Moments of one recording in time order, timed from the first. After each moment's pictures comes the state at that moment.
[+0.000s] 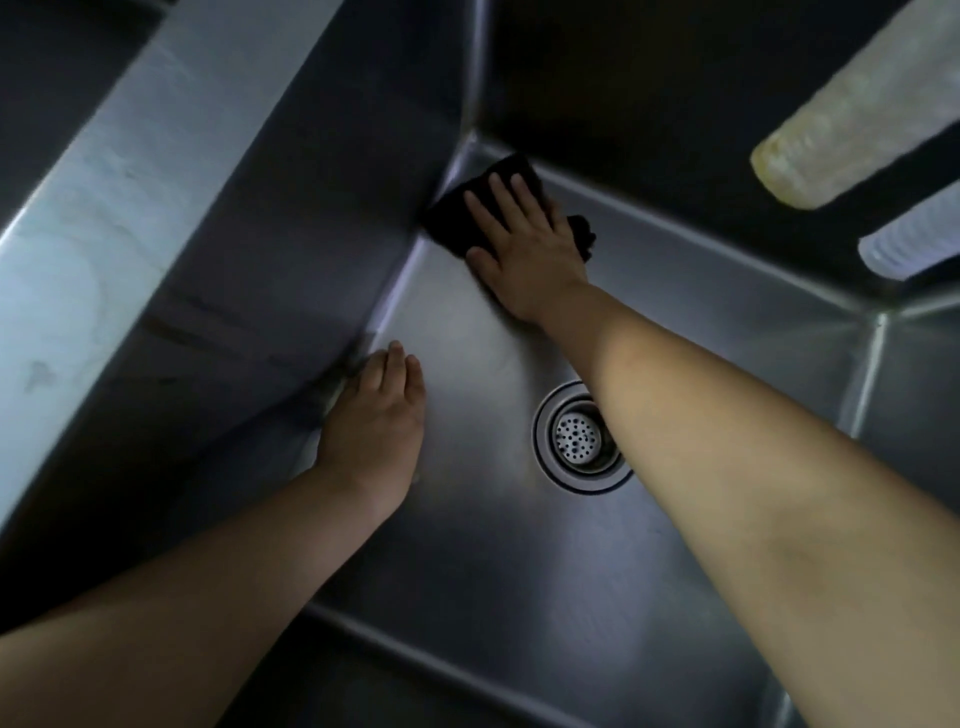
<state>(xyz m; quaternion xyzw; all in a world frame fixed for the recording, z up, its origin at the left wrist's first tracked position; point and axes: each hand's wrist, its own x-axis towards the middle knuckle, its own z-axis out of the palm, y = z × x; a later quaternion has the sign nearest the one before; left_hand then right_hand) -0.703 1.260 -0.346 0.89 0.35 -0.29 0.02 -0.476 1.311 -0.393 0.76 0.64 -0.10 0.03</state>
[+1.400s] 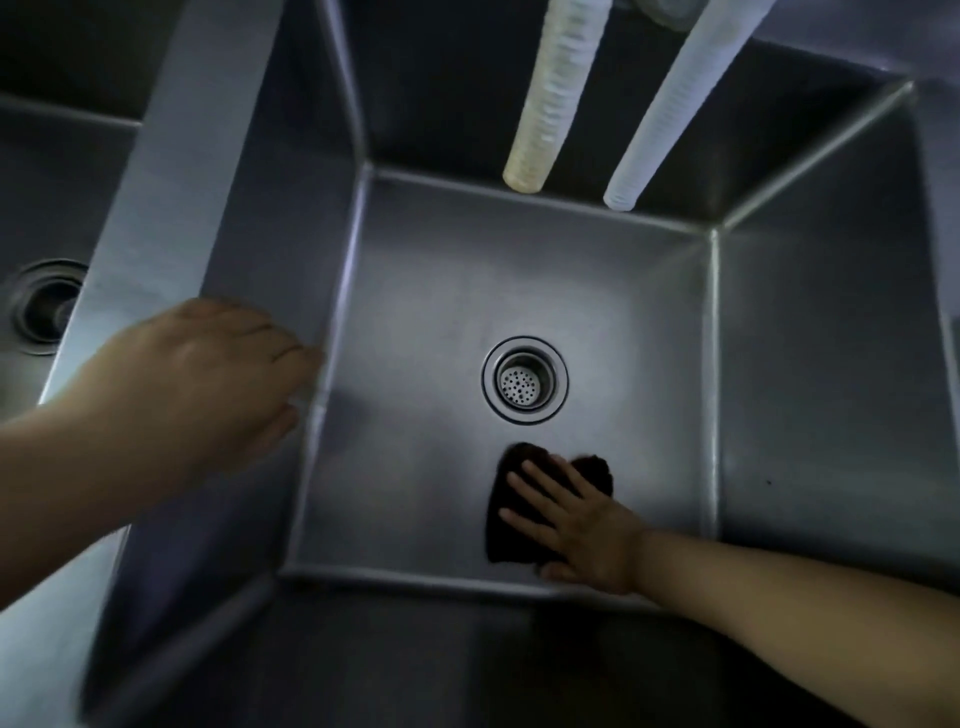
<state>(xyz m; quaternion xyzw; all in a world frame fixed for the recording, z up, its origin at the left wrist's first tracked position) -0.759 1.329 -0.192 0.99 0.04 -0.11 -0.04 -0.578 0.988 -0.350 0.61 0.77 -0.12 0.16</state>
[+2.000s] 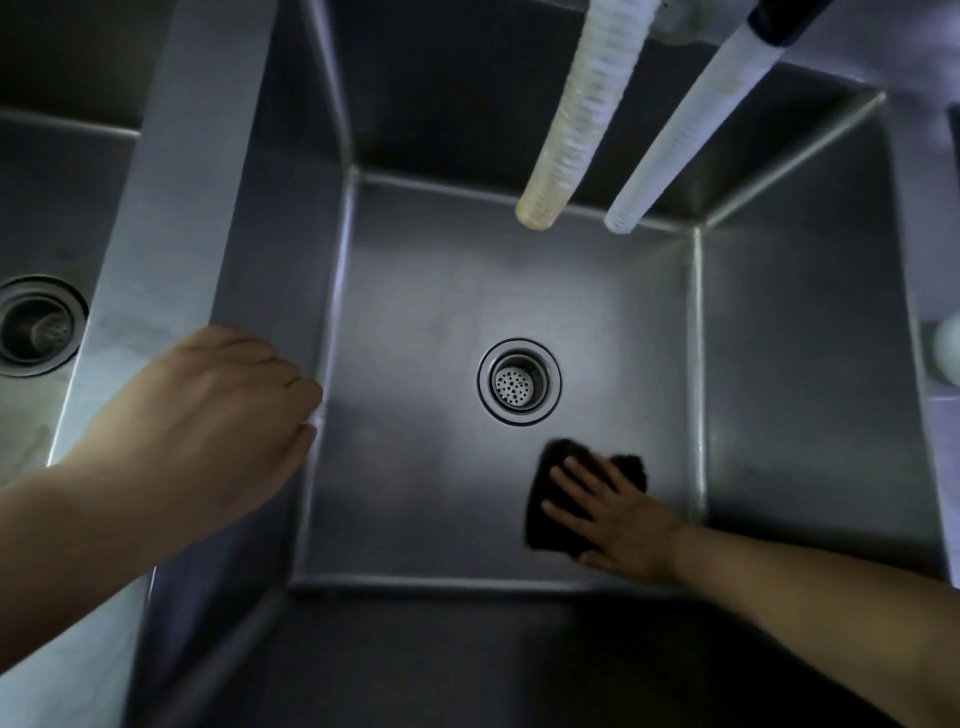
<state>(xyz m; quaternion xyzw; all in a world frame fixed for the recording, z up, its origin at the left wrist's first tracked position) -0.759 1.331 -0.195 0.99 0.04 -0.10 -0.01 -0.557 0.965 -0.341 0.65 0.73 -0.12 0.19</state>
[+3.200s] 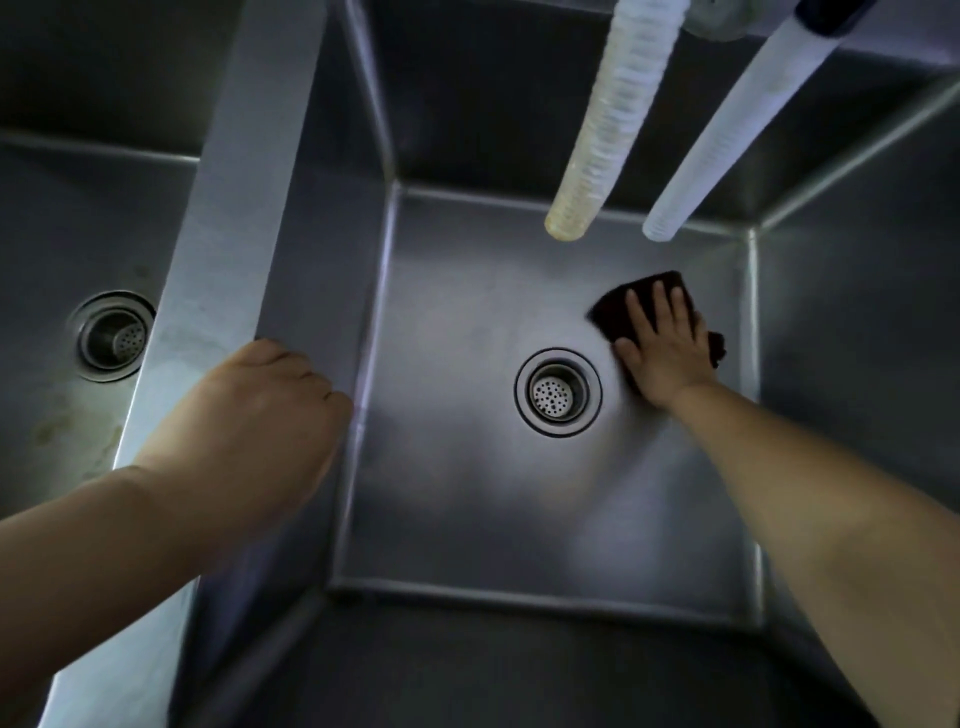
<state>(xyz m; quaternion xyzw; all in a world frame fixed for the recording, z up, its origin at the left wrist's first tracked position) -0.752 1.316 -0.165 0.99 0.02 -0.14 -0.07 -0.434 1.081 -0.366 0.92 0.35 -0.19 0.08</state>
